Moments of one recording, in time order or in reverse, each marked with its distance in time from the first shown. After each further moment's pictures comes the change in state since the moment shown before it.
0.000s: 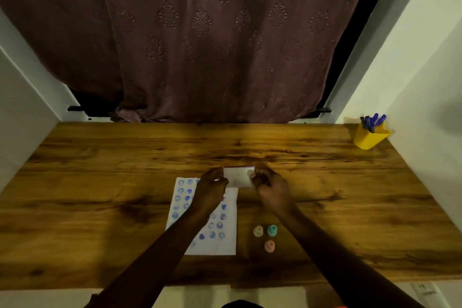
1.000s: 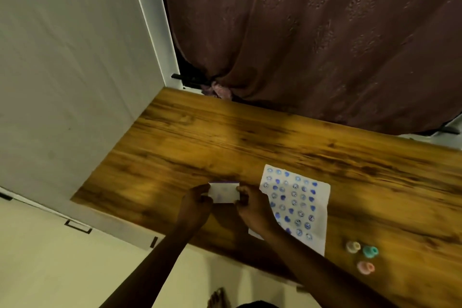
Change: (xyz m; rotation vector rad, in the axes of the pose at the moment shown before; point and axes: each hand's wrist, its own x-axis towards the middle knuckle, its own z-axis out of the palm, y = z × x) left_hand -0.035 -0.136 -0.243 0.264 0.318 -0.002; right_hand -0.064 -0.071 0.248 -0.150 -0.436 -0.070
